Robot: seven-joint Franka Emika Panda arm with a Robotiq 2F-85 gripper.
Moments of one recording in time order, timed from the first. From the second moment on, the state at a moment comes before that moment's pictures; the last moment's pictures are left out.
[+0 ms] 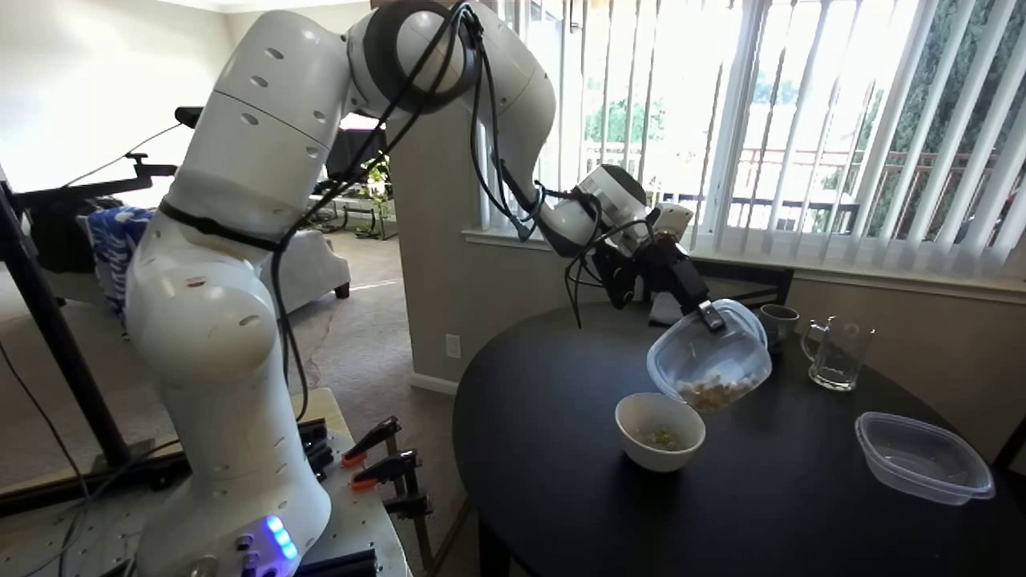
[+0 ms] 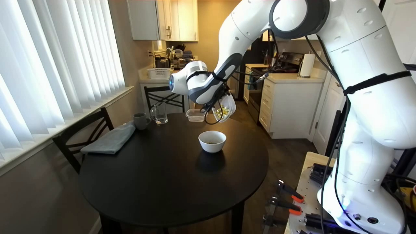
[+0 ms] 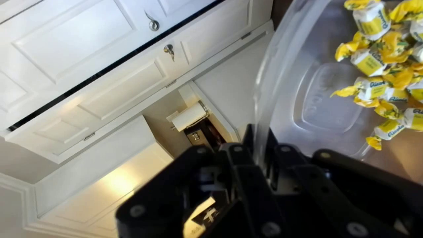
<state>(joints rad) 0.12 0.57 -0.11 -1.70 -1.09 1.54 1.30</state>
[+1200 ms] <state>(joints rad) 0.12 0.60 -0.08 -1.66 -1.25 1.42 1.30</state>
